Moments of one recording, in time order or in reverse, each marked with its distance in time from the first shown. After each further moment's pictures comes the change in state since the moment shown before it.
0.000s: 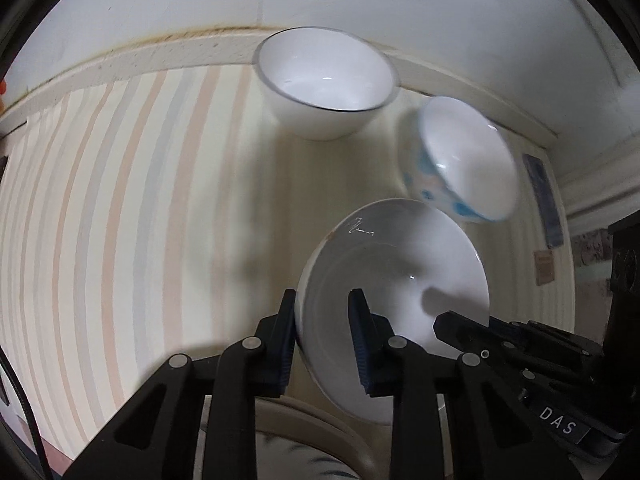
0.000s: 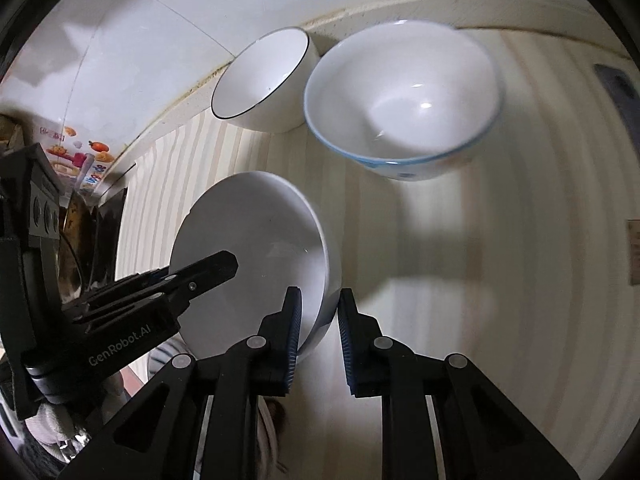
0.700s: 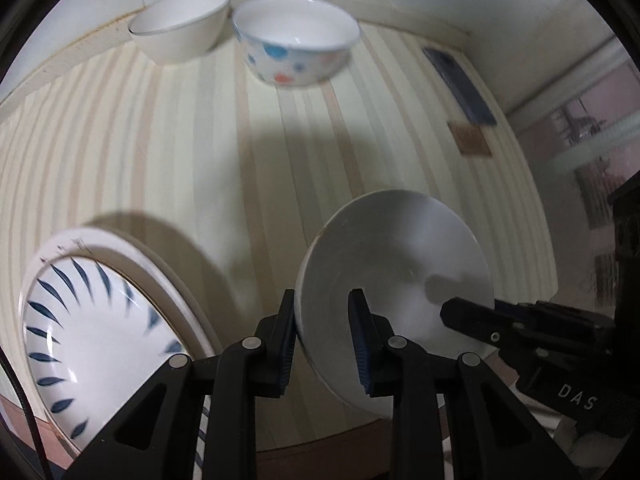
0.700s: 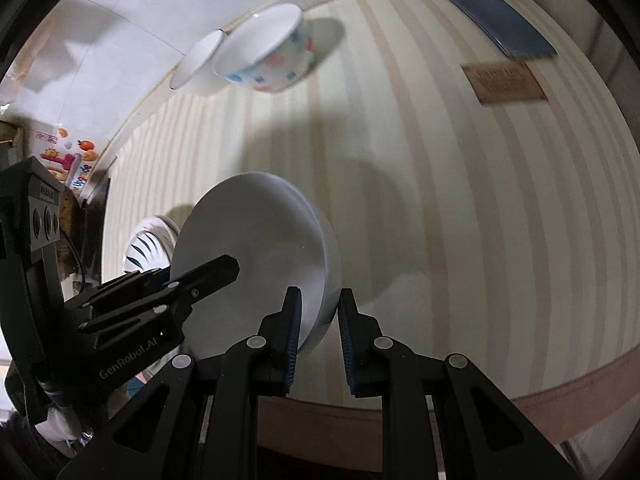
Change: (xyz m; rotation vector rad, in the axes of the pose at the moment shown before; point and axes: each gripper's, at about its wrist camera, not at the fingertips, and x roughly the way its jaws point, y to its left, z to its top) left arm 0.008 -0.101 -0.110 0.181 0.073 -0.062; right arm -0.084 -0.088 -0.136 0.128 -0.005 -0.059
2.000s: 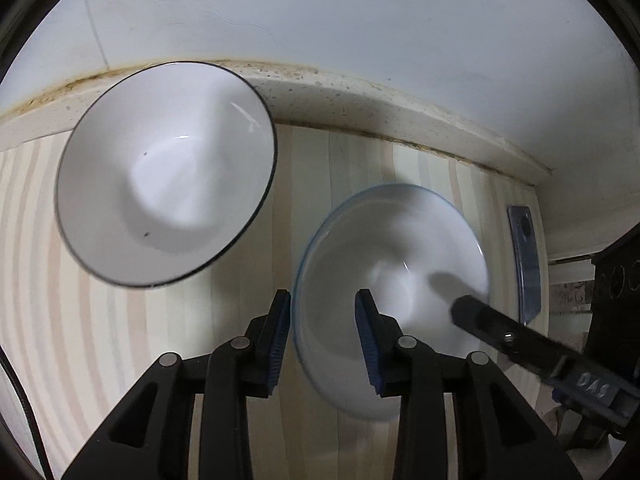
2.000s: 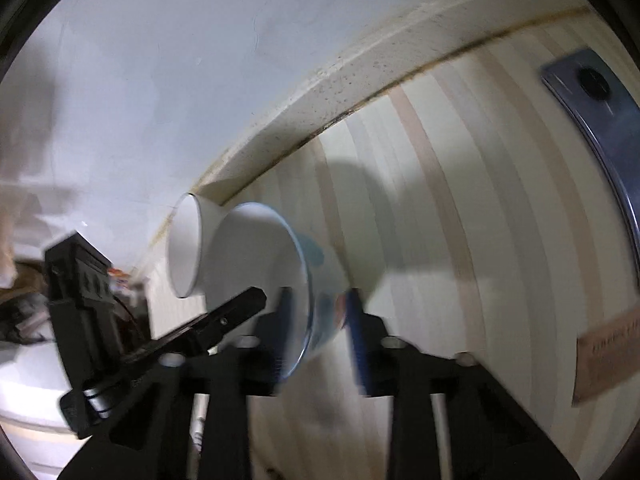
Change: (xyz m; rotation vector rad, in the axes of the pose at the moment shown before) left arm 0.043 0.081 0.208 -0.195 -0.042 -0.047; right arm 0.070 0.007 0.242 0.132 -0.074 0.198
